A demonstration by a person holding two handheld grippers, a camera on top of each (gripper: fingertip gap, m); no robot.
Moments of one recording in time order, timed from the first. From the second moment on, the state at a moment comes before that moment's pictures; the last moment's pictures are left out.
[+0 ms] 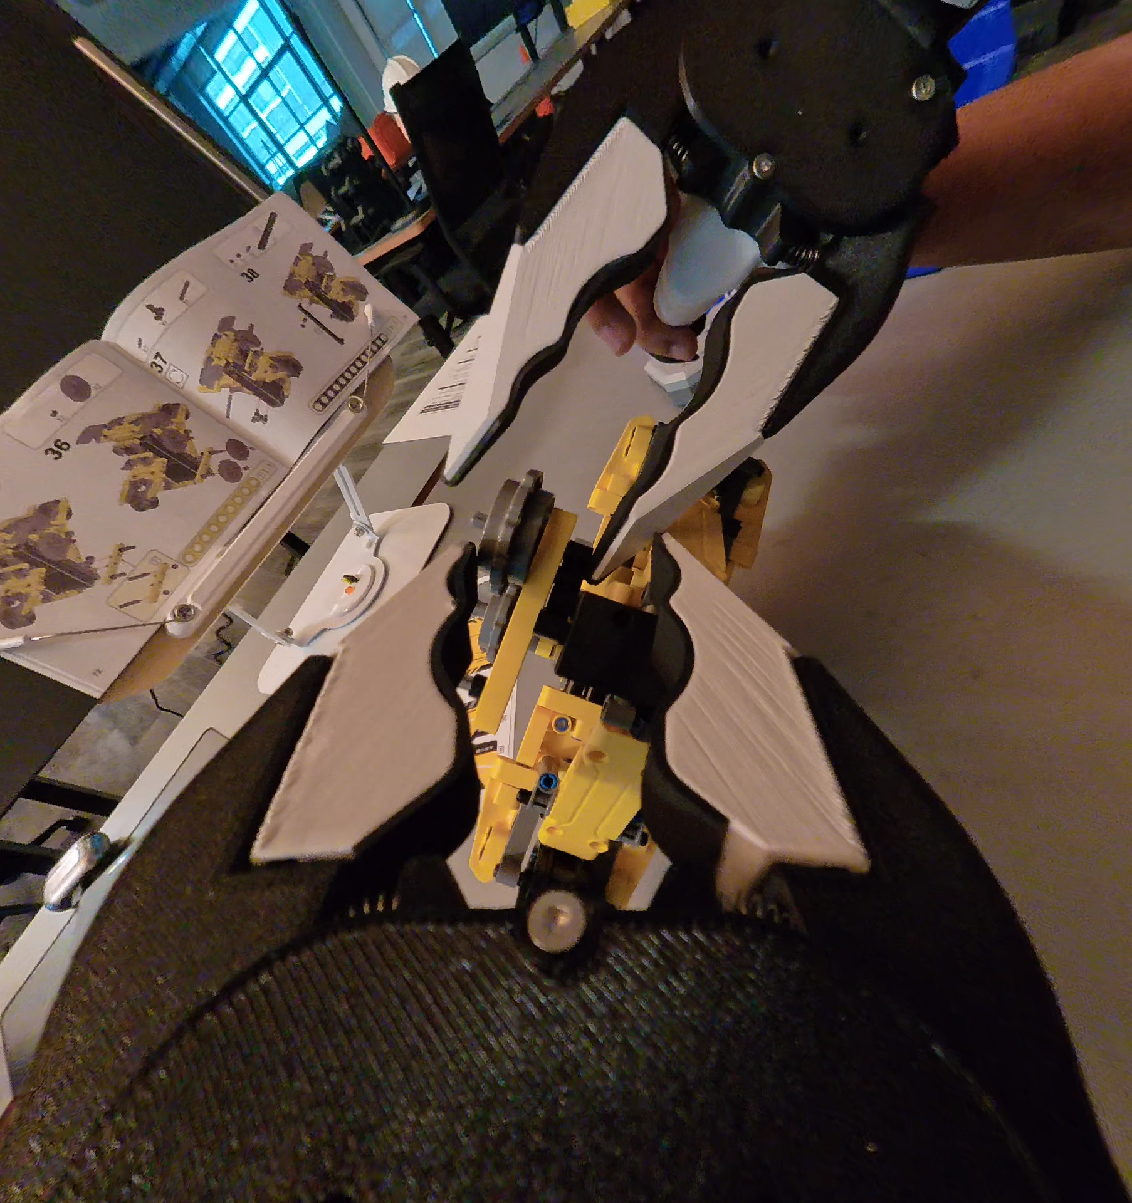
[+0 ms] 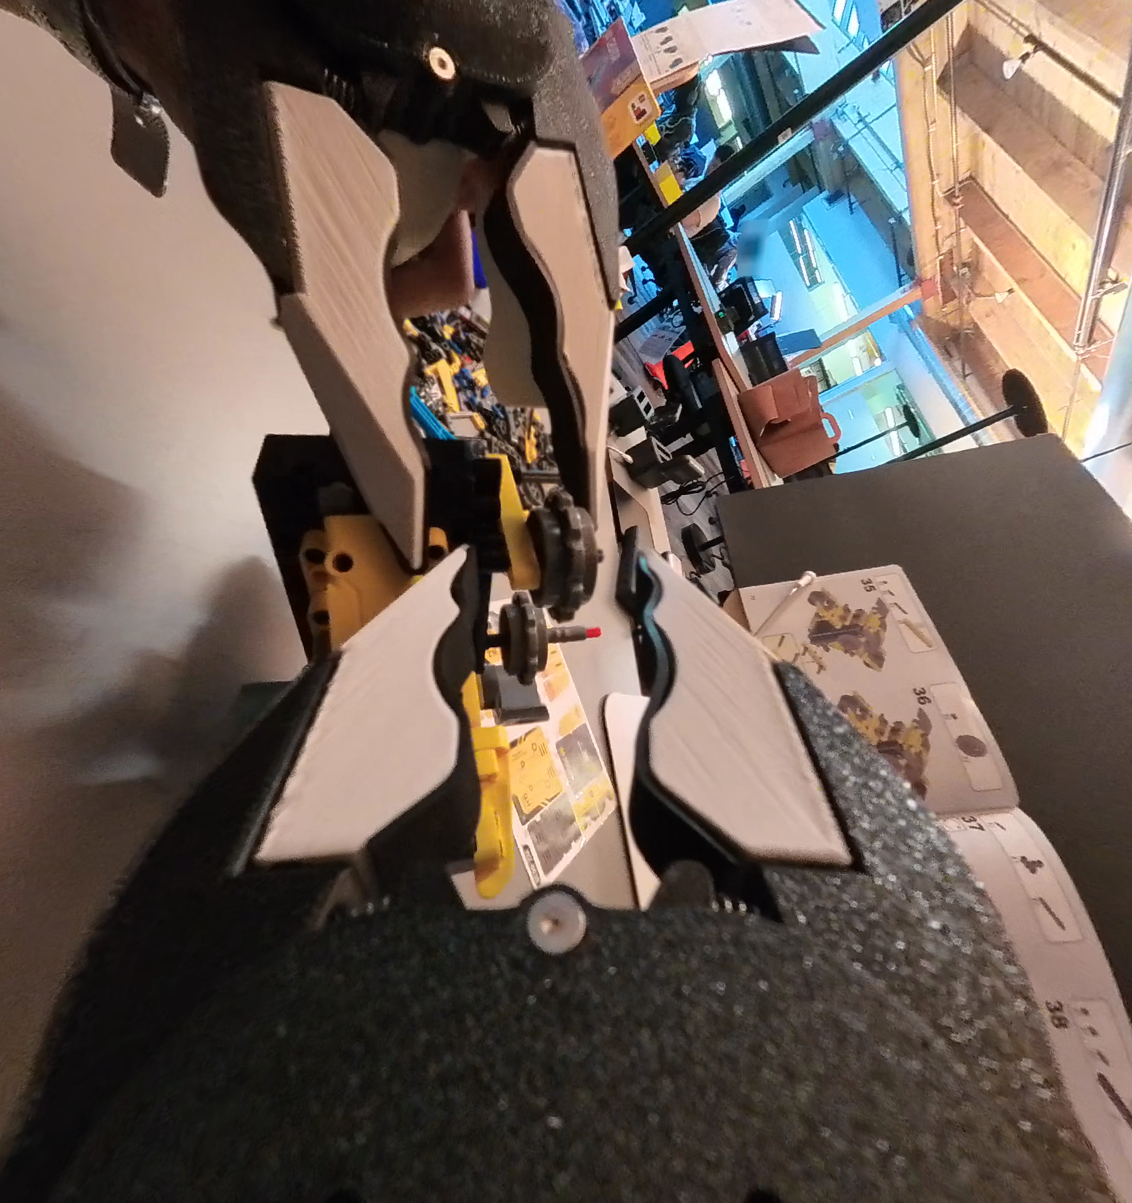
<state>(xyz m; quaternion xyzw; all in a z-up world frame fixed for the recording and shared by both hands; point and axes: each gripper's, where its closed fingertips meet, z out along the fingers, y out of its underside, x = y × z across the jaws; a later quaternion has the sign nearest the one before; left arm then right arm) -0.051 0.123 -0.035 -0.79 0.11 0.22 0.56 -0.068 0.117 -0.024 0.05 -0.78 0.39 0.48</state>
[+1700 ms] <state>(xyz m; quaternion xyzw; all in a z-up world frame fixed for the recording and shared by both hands) -0.049 0.112 -0.038 -0.76 0.07 0.25 0.60 -0.065 0.114 -0.029 0.07 -0.80 0.37 0.47</state>
